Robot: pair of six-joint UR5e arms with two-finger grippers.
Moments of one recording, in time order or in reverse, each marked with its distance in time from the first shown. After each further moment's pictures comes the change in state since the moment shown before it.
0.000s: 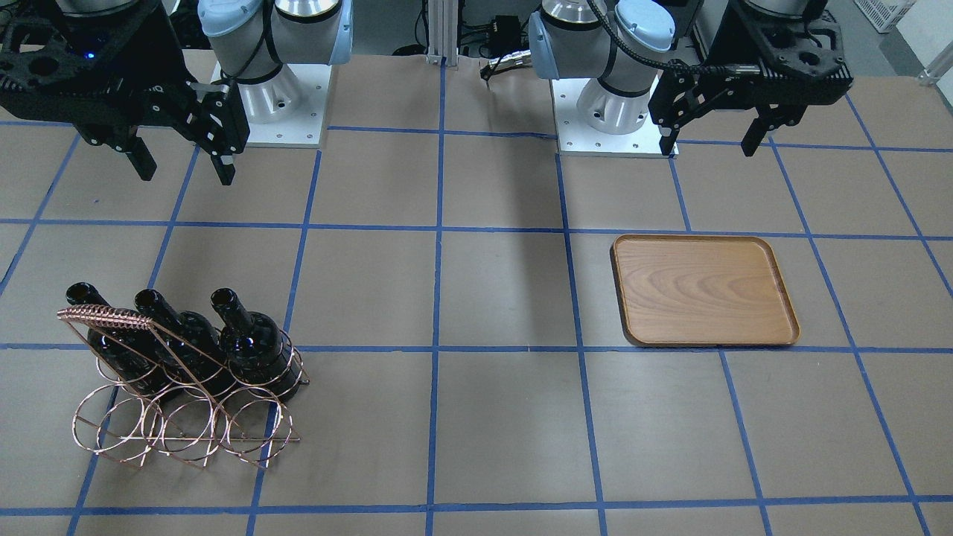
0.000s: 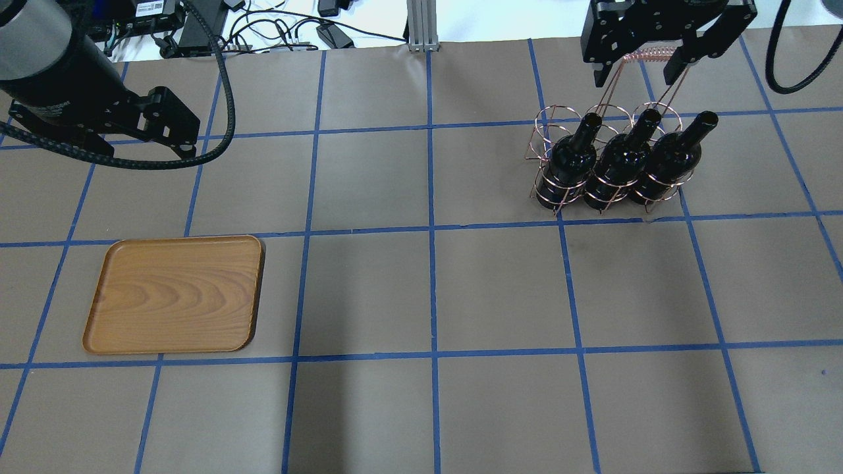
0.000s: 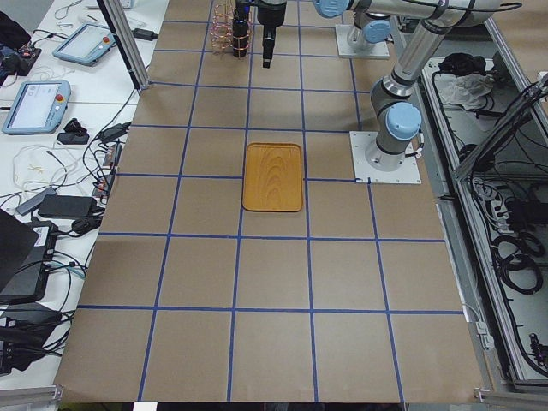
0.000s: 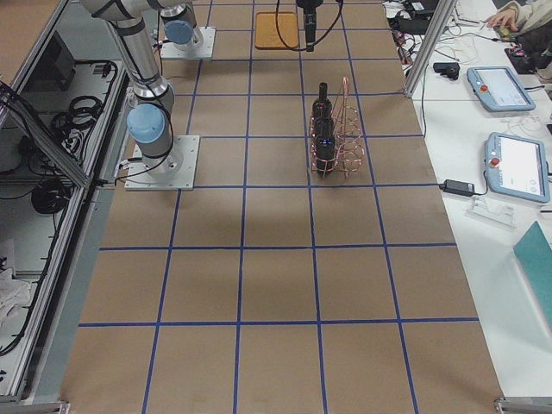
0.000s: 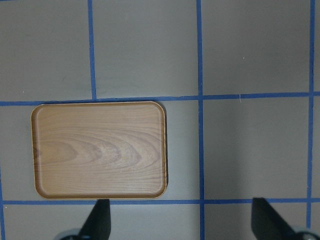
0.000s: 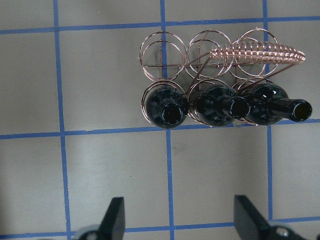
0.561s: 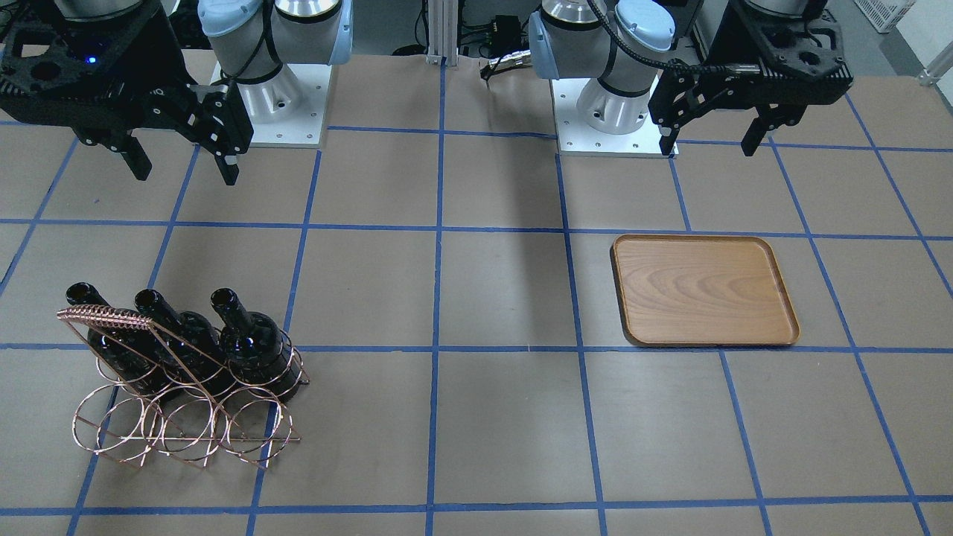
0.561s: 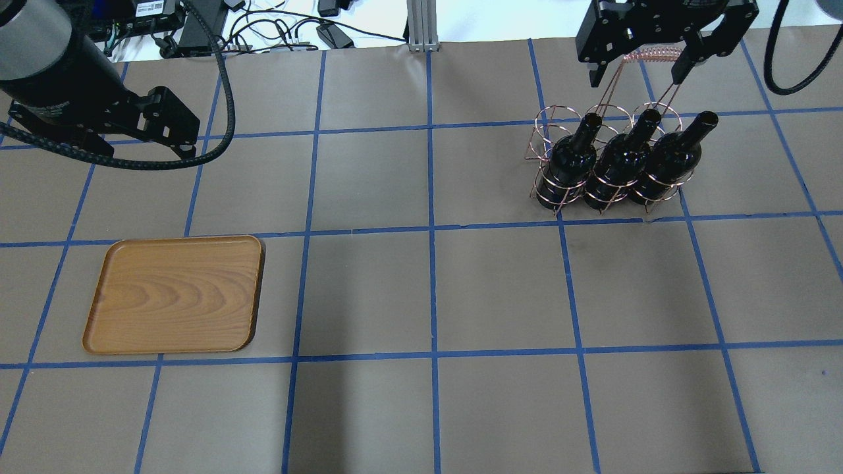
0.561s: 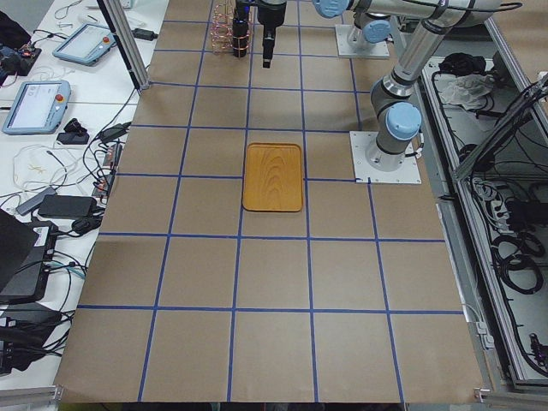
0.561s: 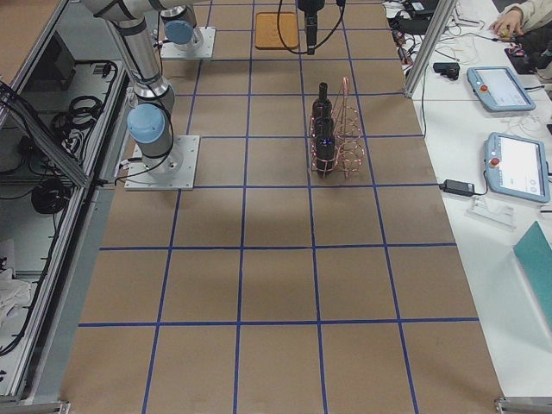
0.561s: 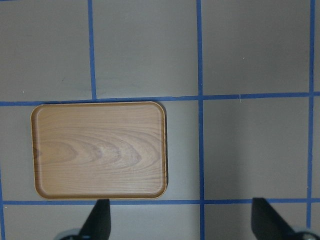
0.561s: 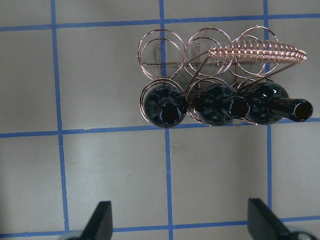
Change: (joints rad) left arm 0.000 0.000 0.000 0.001 0.000 0.000; right arm -0.016 0.005 0.004 0.004 0.004 -0.027
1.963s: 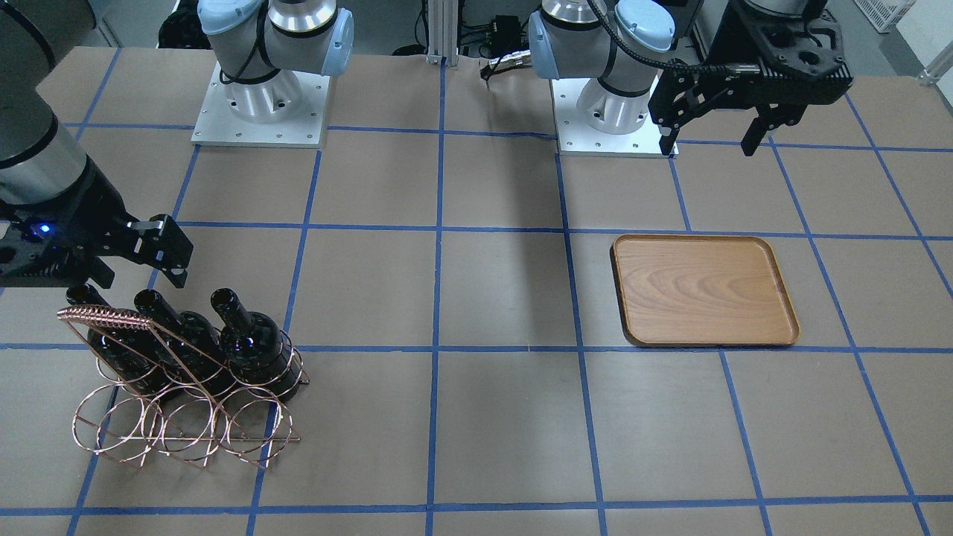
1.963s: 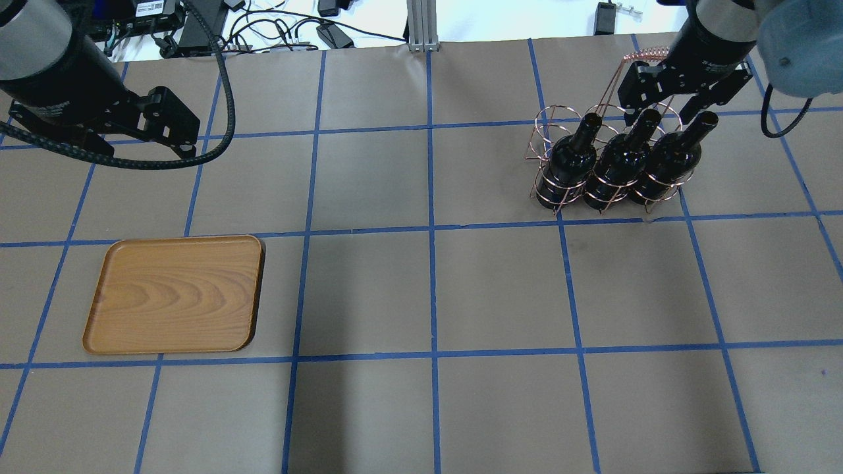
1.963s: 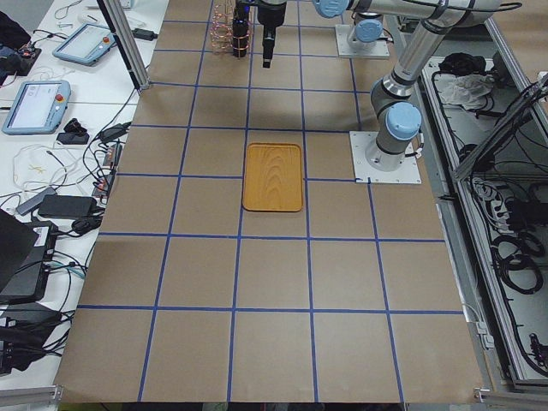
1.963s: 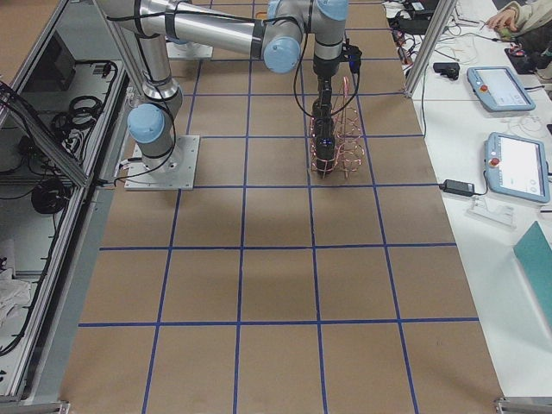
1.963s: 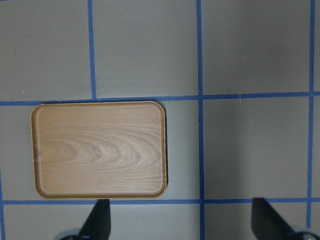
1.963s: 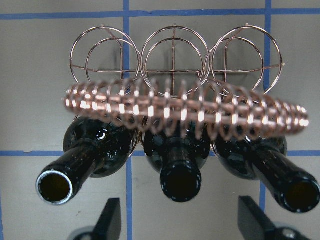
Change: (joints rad) left arm 0.000 0.000 0.000 -0.002 0.000 0.000; right arm -0.174 0.104 0.217 -0.280 0.063 -0.200
